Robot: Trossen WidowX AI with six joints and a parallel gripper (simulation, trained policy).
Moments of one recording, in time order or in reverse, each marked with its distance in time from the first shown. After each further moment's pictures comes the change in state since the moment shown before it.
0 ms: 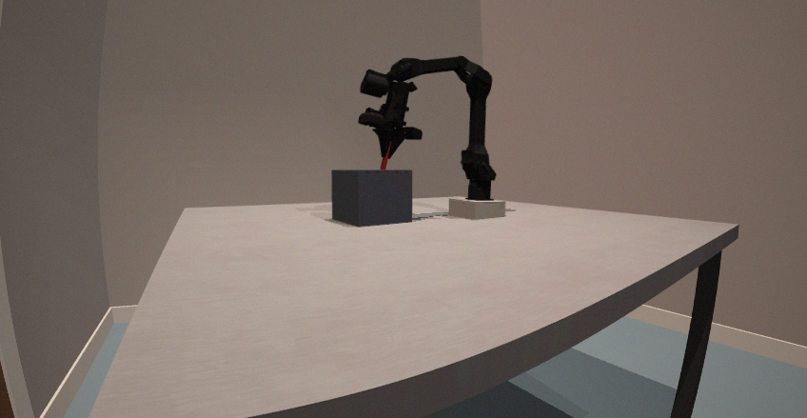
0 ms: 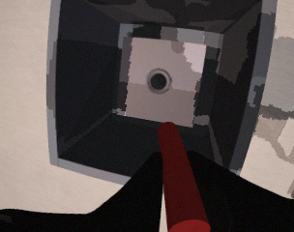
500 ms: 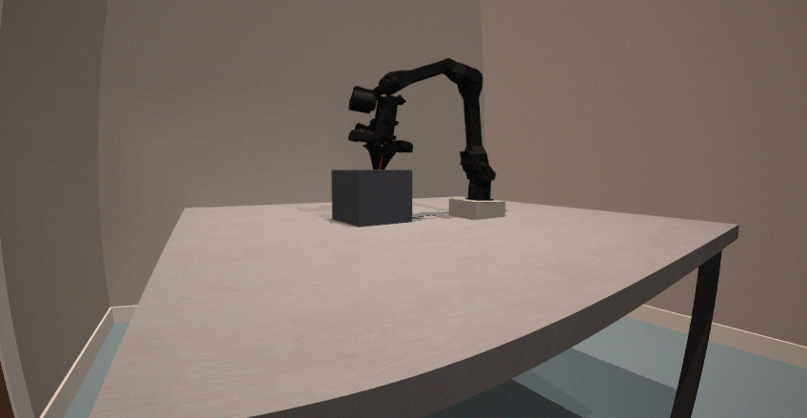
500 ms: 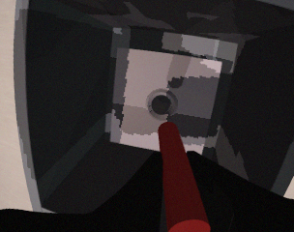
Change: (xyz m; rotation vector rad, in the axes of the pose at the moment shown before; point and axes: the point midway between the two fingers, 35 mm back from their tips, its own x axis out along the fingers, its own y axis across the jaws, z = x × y) arm 0.042 0.004 0.020 -0.009 0.034 -0.034
